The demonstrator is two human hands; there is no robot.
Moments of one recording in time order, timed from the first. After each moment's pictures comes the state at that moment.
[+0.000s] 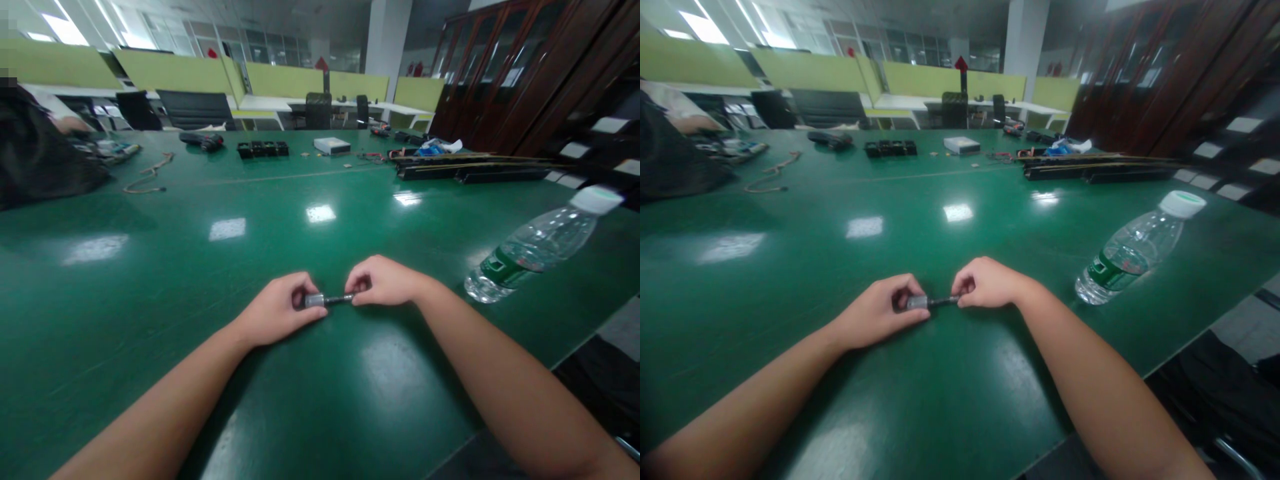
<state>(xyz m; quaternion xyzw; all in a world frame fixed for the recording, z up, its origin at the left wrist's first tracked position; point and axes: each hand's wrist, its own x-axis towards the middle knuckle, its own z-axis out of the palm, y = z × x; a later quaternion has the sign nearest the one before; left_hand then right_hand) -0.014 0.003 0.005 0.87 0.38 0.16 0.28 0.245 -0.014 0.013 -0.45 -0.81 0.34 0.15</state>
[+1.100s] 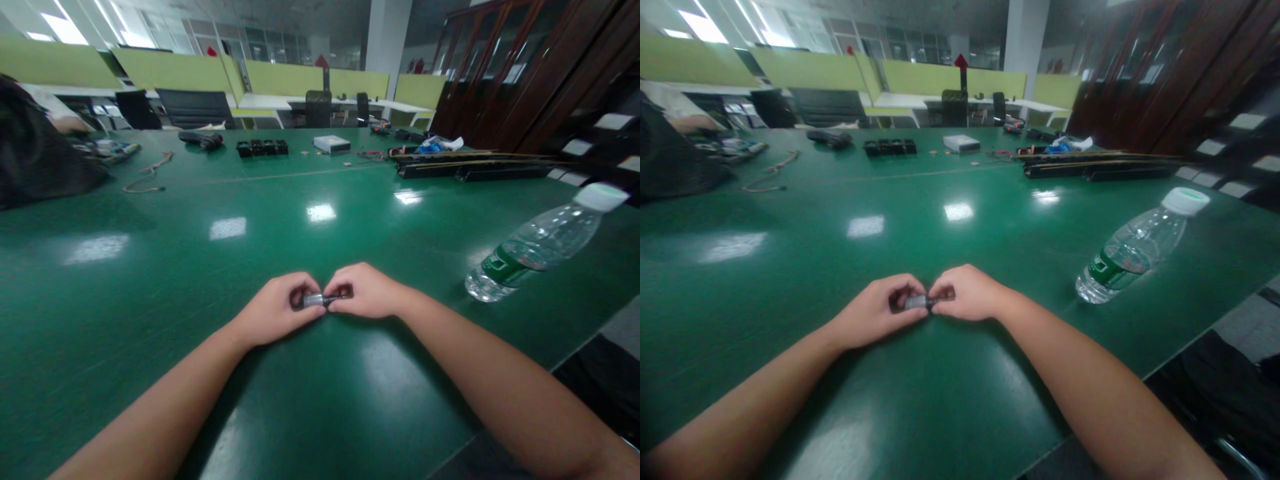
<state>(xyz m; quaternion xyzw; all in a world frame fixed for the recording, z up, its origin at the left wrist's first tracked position) -0.012 0.002 0.007 0.88 0.36 0.16 0.28 0.213 -0.022 0.004 -0.41 -0.84 0.27 0.22</state>
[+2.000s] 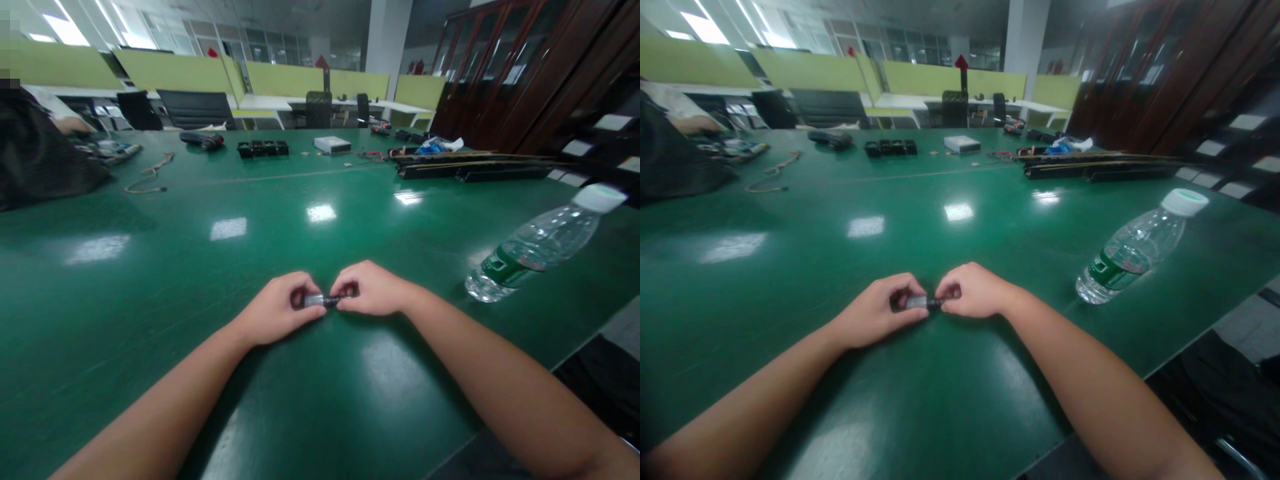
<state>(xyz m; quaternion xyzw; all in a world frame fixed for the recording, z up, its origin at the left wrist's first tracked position) -0.013 0.003 0.007 0.88 0.36 0.17 0.27 0.221 -0.022 0.008 -0.43 -0.83 0.29 0.20</state>
